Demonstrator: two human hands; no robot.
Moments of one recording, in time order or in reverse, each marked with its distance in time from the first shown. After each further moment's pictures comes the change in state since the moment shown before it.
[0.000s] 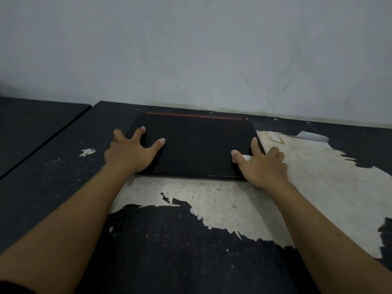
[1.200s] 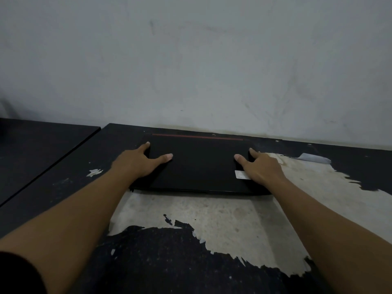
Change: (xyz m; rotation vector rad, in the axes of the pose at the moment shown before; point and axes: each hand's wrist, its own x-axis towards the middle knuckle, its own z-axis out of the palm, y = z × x) left_hand 0.024 0.008 -0.022 -0.025 -0.118 -0.001; right_hand 0.058 -0.009 -0.018 0.226 -0.001 -0.078
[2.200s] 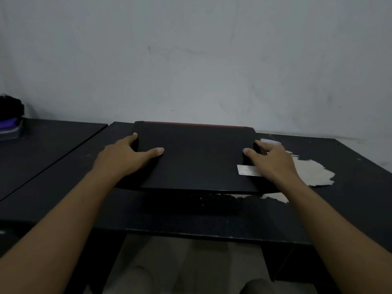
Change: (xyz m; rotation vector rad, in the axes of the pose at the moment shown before) left_hand -0.230 -0.022 -0.041 -0.233 0.198 0.103; right_hand -0.214 0.061 -0.094 0.321 0.284 -0.082
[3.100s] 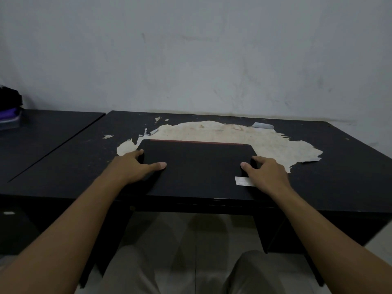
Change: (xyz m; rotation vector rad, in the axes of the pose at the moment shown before) left_hand -0.039 -0.025 0.044 -0.006 -0.224 -0.046; right_hand -0.062 0.058 0.012 -0.156 -0.116 0.120
